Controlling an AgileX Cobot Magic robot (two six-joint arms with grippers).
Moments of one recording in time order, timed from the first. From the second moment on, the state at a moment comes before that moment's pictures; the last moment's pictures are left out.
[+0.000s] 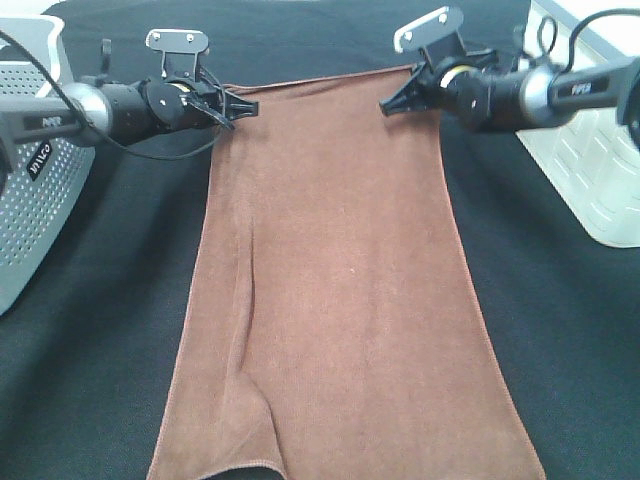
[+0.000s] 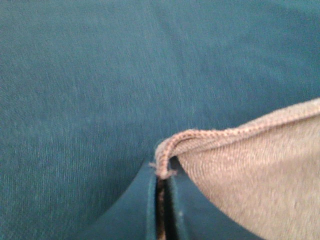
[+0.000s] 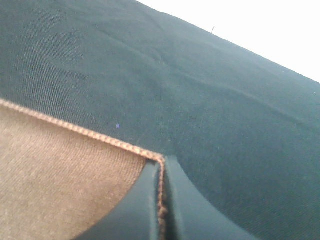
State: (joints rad) left arm -0.23 2.70 -2.15 -0.46 -0.12 0.38; right arm 0.21 2.56 -1.86 0.09 -0.40 -0.47
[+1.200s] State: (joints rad) left arm -0.23 2.83 -2.27 -0.46 -0.14 0.38; right arm 0.20 2.67 -1.86 0.07 -0.54 -0.24
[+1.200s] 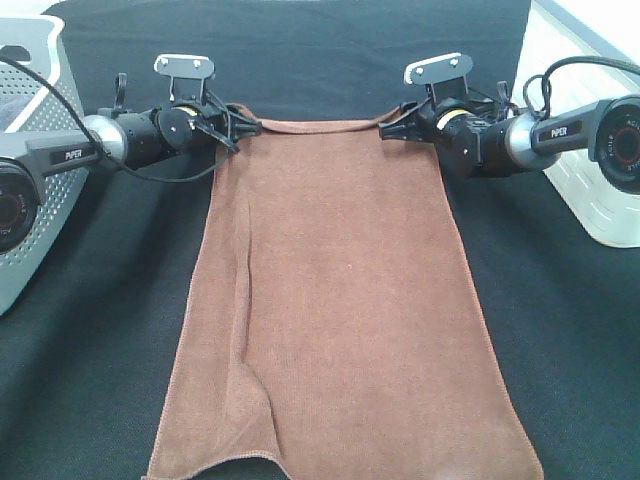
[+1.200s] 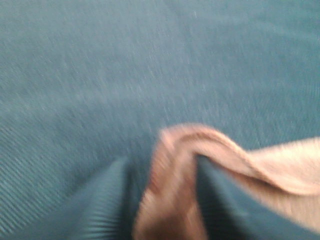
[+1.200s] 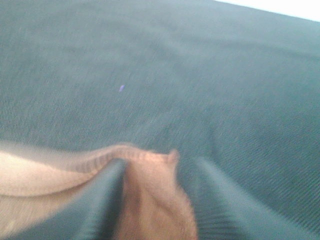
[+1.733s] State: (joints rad) left arm -0.23 2.83 -2.27 -0.47 -0.29 0.38; right arm 0.20 2.67 -1.86 0.16 -0.60 -0.24
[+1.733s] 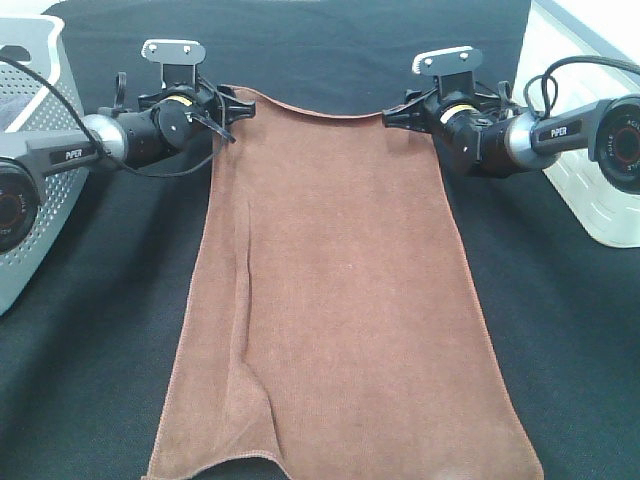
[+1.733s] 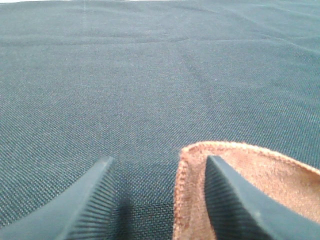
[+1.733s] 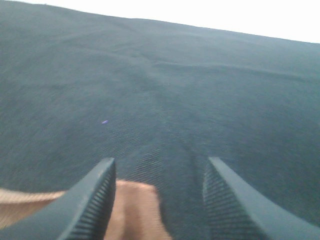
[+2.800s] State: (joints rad) left arm -0.18 2.78 -2.38 -0.65 0.20 0.53; right arm 0.20 2.49 -1.86 0.16 -0.09 -0.23
